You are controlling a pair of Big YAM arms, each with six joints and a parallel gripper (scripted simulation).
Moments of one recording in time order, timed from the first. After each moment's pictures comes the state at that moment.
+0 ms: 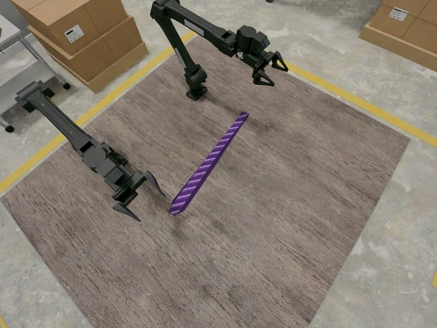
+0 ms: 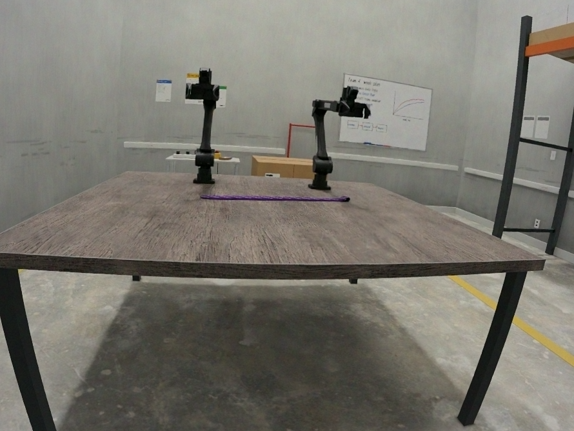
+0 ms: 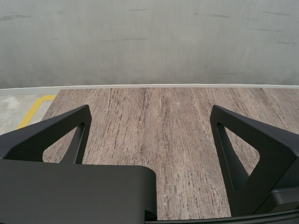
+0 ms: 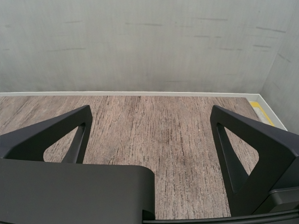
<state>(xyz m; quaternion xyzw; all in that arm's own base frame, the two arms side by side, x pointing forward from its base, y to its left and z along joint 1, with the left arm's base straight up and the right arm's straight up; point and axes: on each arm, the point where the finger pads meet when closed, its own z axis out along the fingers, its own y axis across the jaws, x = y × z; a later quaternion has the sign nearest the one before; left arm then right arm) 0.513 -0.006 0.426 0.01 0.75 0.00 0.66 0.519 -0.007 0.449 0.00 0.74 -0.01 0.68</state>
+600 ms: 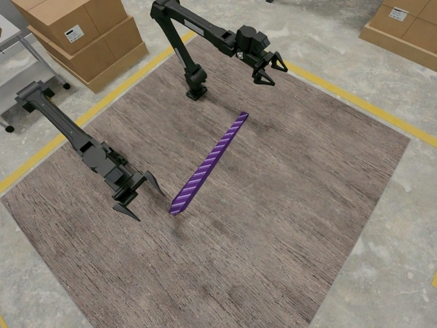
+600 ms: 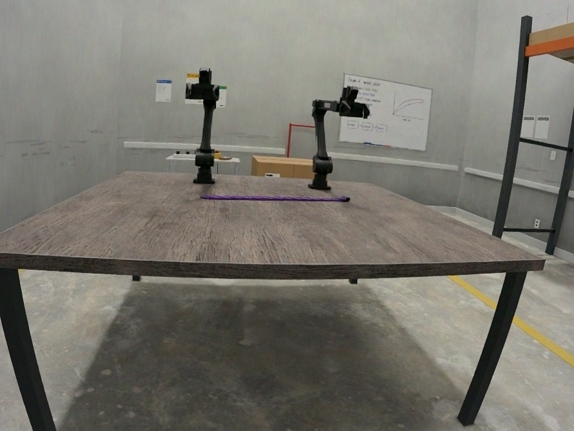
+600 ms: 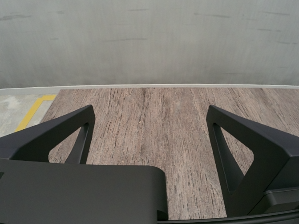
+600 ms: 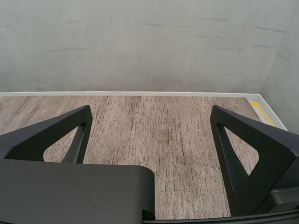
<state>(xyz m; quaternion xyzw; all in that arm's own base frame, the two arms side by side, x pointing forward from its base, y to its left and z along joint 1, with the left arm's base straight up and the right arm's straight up) 0.513 -0.006 0.426 0.01 0.75 0.00 0.66 0.519 -0.007 0.449 0.00 0.74 -0.01 0.68</state>
